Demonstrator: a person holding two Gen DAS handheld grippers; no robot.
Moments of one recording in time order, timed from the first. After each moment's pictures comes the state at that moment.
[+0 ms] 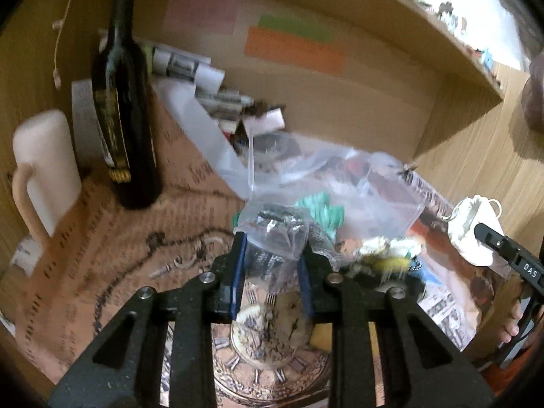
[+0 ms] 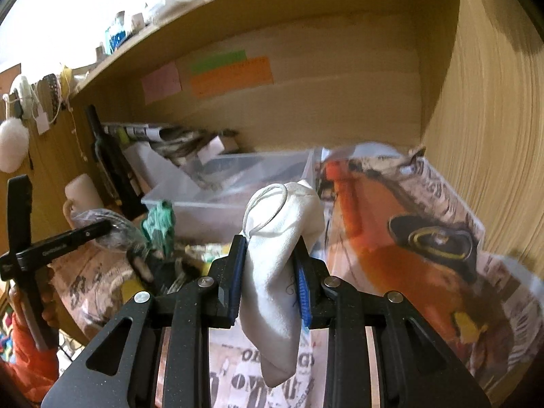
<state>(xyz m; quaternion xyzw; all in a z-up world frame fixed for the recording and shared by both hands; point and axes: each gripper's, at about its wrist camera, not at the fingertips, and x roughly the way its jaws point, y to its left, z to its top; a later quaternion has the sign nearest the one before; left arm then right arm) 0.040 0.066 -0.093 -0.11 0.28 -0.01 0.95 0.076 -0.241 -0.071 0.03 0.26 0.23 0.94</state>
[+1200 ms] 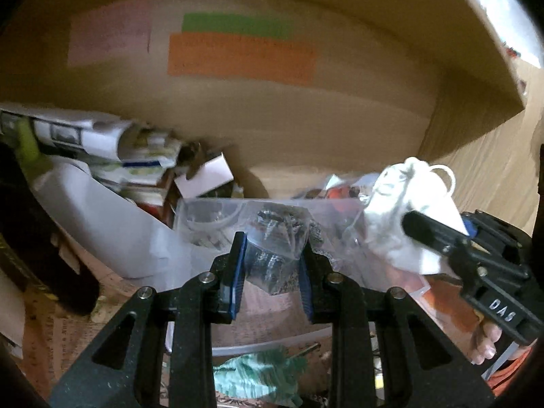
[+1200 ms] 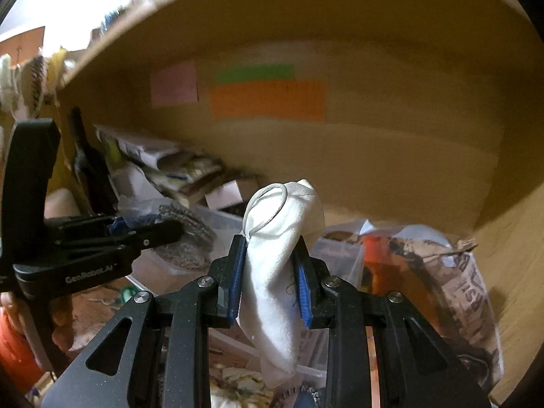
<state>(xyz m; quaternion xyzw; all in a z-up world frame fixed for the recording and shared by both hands) 0.199 0.026 -0.060 -0.07 0.31 -0.06 0.95 0.195 -0.153 -0.047 -0.05 0.26 0.27 0.93</state>
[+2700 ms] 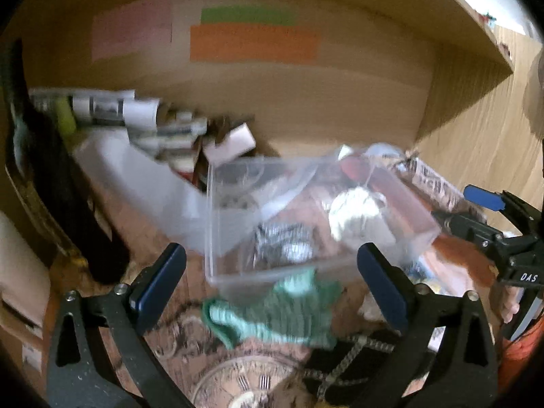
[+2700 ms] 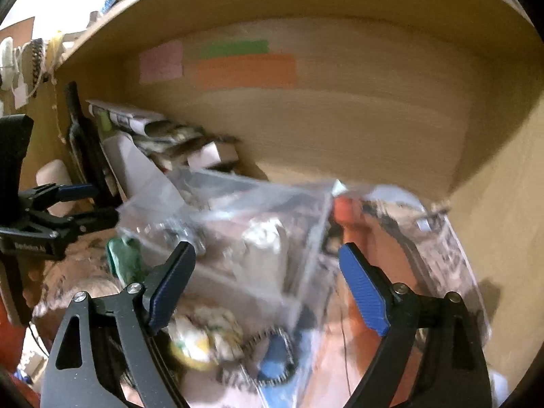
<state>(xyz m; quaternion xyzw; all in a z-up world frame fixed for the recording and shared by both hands) 0.140 0.041 -0.077 -0.03 0.33 -0.05 0.94 0.157 -0.206 -0.074 -0.06 0.29 0.23 0.93</state>
